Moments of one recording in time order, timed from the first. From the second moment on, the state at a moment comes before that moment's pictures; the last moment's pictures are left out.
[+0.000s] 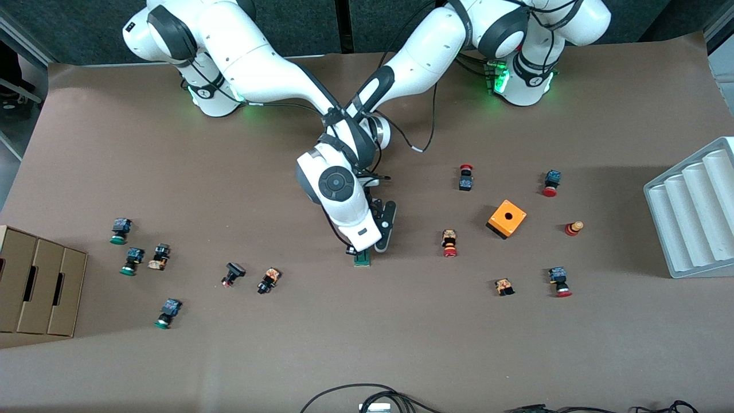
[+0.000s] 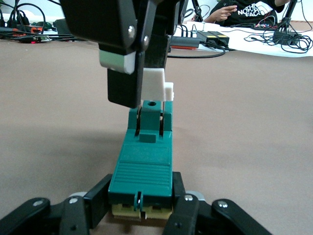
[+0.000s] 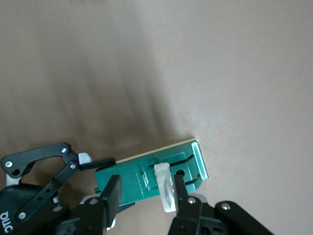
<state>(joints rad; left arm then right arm) -1.02 0.95 -0.07 -1.59 1.69 2.12 -2.52 0.84 0.77 -0.17 -1.43 0.22 2.26 -0.69</state>
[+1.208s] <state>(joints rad) -1.02 0.95 -0.07 -1.59 1.69 2.12 -2.52 0.84 0.75 -0.14 -1.46 0.22 2.25 -0.59</state>
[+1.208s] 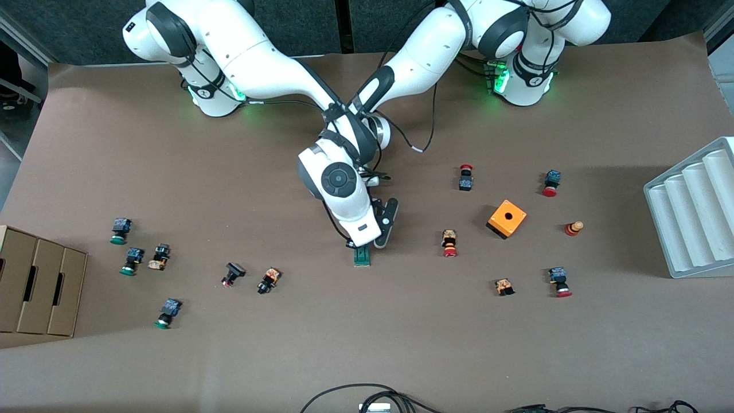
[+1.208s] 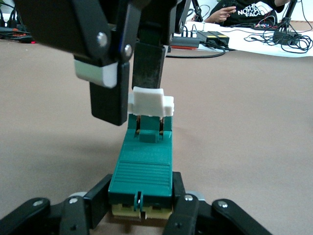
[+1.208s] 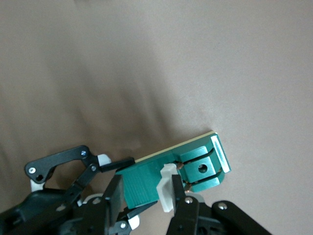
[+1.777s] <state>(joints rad) -1.02 0.95 -0.07 -1.59 1.69 2.12 -2.52 0.84 0.75 -0.14 -1.47 0.22 2.25 -0.56</state>
